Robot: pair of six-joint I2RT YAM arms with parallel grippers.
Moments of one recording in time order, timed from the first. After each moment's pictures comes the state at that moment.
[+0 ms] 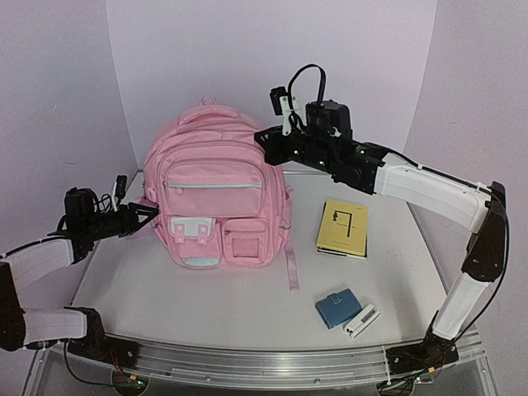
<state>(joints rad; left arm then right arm) 0.01 1.05 0.48 0.22 0.87 -0.50 0.88 1.75 1.66 -0.06 0.11 0.16</state>
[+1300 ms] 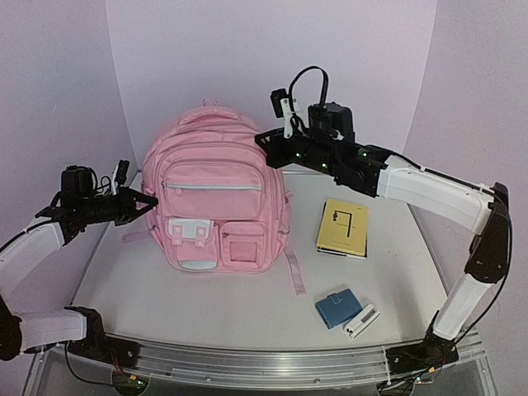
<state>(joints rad) -0.07 0.99 0.71 -0.18 0.80 -0.51 0.87 1.73 1.63 -0.05 0.10 0.14</state>
